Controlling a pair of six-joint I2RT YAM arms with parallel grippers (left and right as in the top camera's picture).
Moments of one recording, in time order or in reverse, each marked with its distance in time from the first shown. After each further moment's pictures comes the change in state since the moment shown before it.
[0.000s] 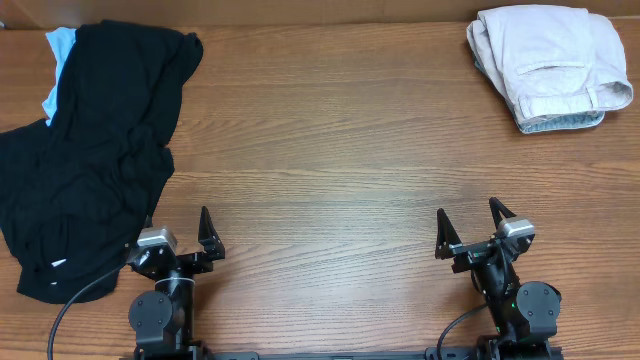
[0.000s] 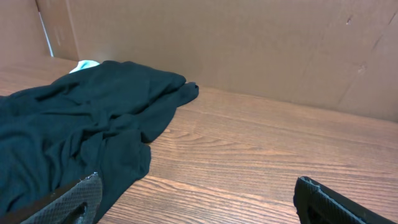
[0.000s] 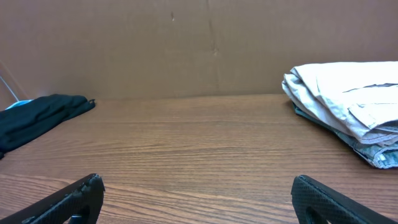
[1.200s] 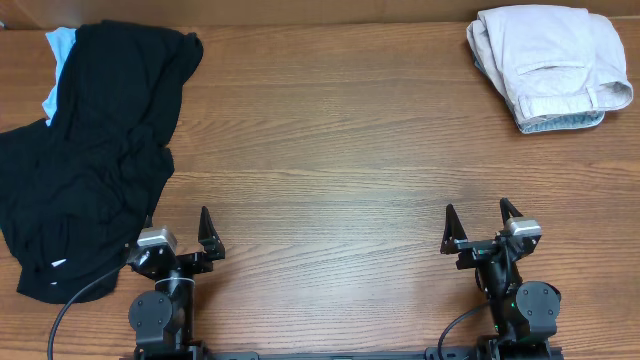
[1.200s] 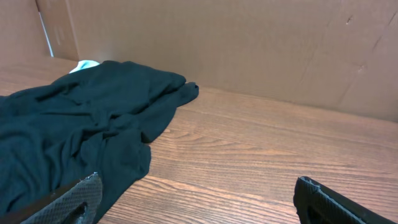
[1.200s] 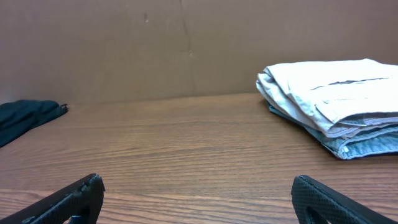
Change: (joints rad) left arm 0.000 0.000 0.000 0.000 0.000 0.000; right arm 0.000 0.000 0.000 -0.008 0.101 -0.005
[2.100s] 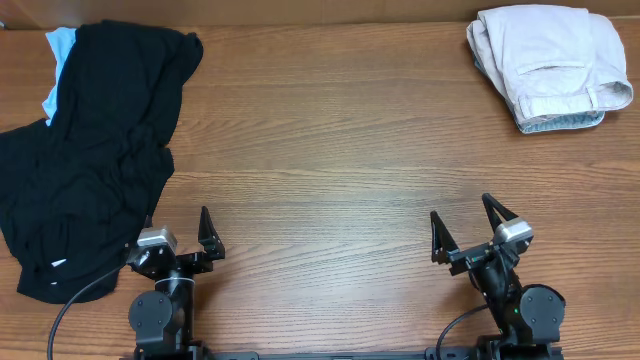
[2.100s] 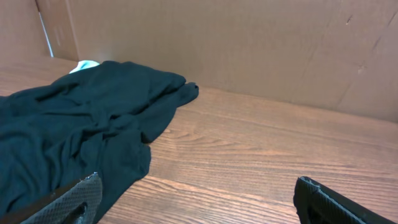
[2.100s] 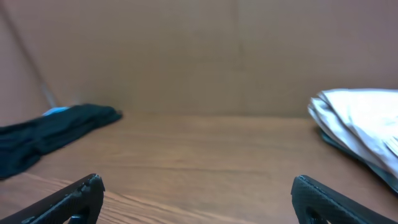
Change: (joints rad) left arm 0.000 0.000 0.000 0.007 0.000 0.000; right arm 0.000 0.000 0.000 0.110 -0.219 0.005
